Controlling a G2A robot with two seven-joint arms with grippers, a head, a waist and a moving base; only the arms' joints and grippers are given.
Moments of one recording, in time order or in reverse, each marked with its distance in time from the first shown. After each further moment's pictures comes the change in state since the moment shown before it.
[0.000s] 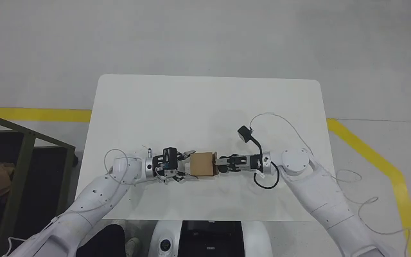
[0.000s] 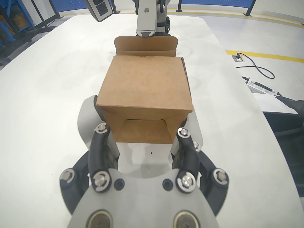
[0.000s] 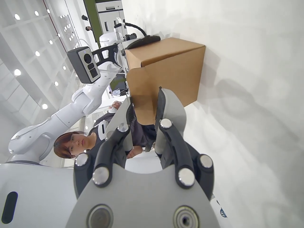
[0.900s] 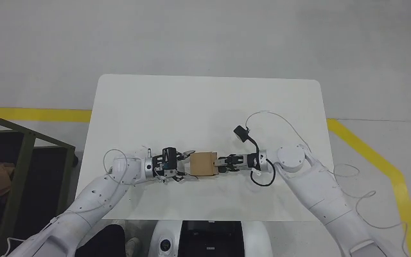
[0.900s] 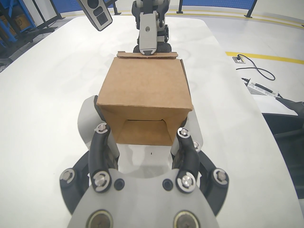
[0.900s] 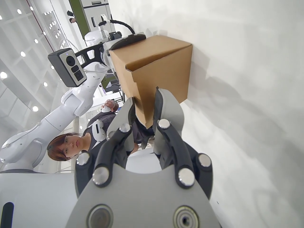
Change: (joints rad) left arm 0.004 0.006 0.001 -0.009 -0.015 0.005 0.000; right arm 0.044 -0.009 -0.036 0.012 -0.056 0.068 0.012
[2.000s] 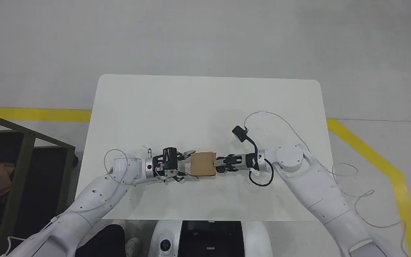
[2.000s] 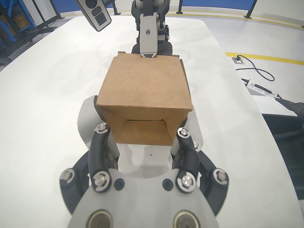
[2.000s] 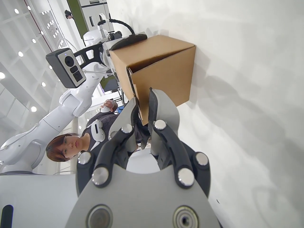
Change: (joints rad) left arm -0.008 0.000 0.016 0.007 -0.012 0.004 -0.003; right arm 0.010 -0.007 -0.019 0.002 0.002 0.006 -0.007
